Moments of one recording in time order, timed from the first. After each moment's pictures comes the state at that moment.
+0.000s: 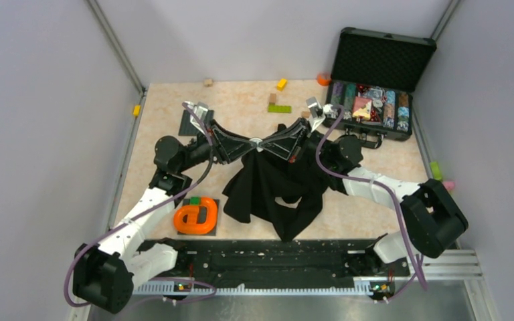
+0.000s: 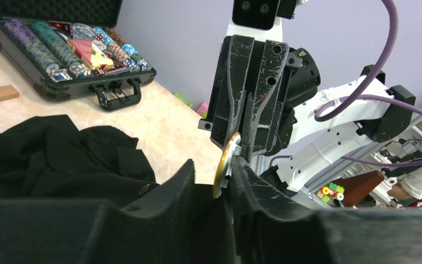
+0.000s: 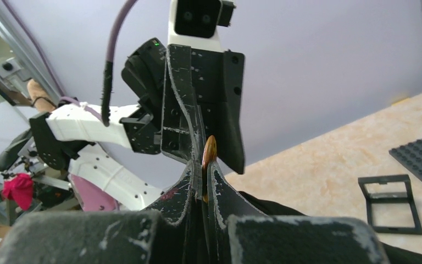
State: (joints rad) left arm -0.36 1.03 0.70 0.61 0.79 -0.80; right arm 0.64 1.43 0.76 1.23 -0.71 0.87
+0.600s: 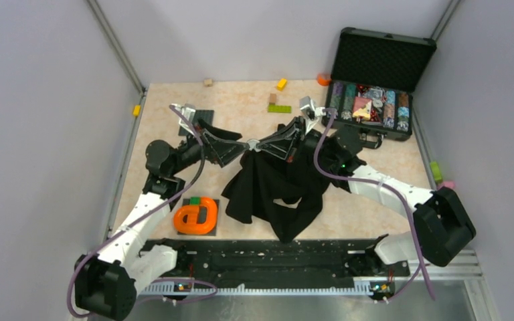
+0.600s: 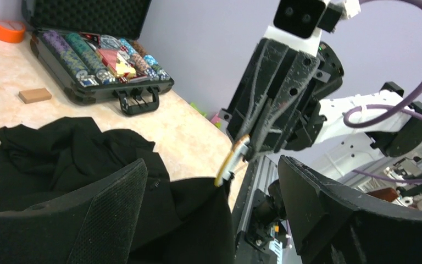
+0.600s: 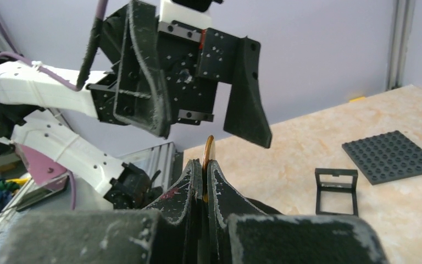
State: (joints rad) left arm -0.28 0.98 0.67 0.62 0.79 -0.83; right arm 0.65 1.36 0.83 0.95 -0.75 0.57
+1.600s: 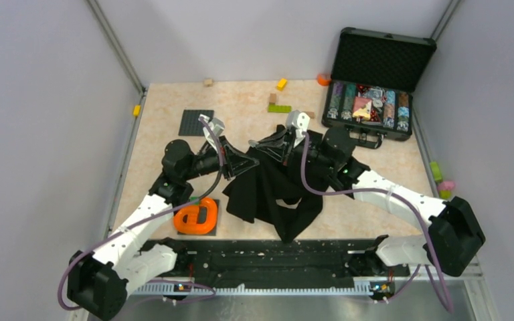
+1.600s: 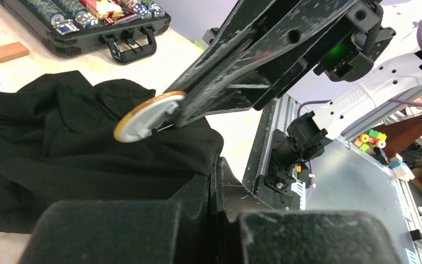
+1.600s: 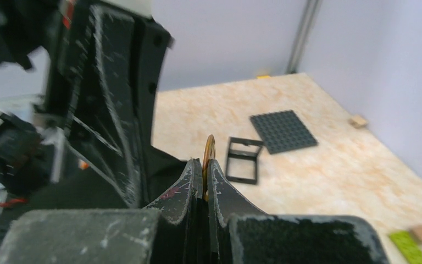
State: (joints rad) left arm -0.44 0.97 0.66 0.35 0.79 -0.49; right arm 0.74 1.28 0.85 0.57 -0.55 0.03
